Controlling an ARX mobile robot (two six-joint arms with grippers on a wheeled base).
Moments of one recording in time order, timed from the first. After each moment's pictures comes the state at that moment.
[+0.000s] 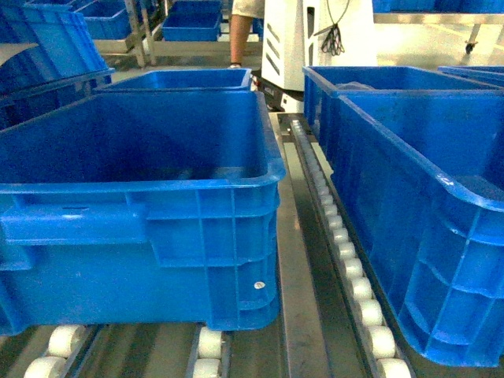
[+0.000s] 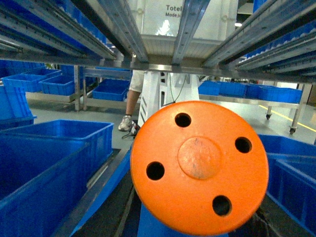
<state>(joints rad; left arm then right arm) -0.13 0.60 0.11 0.67 -0.12 -0.06 0.10 0.36 0.11 0.49 0.08 -0.08</state>
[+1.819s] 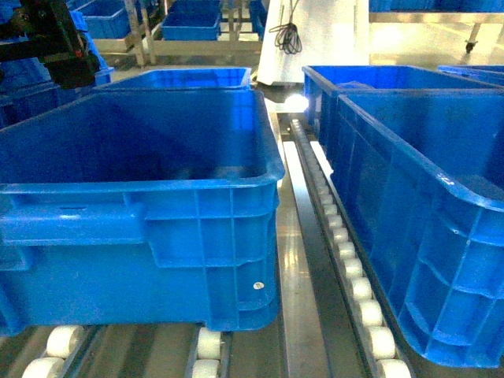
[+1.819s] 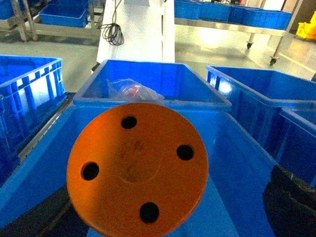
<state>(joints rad) -0.12 1.62 0.70 0.88 -0.11 -0.14 -0.02 1.58 0.67 0.88 0.12 -0.08</state>
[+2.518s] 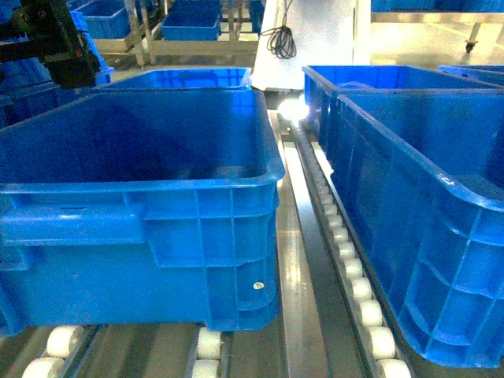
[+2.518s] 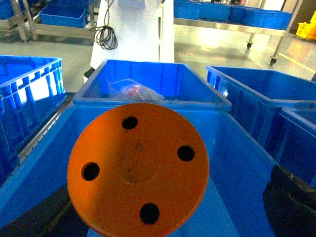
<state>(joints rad) -0.12 1.62 0.70 0.88 -0.11 -0.14 -0.02 1.58 0.67 0.88 0.12 -0.08</state>
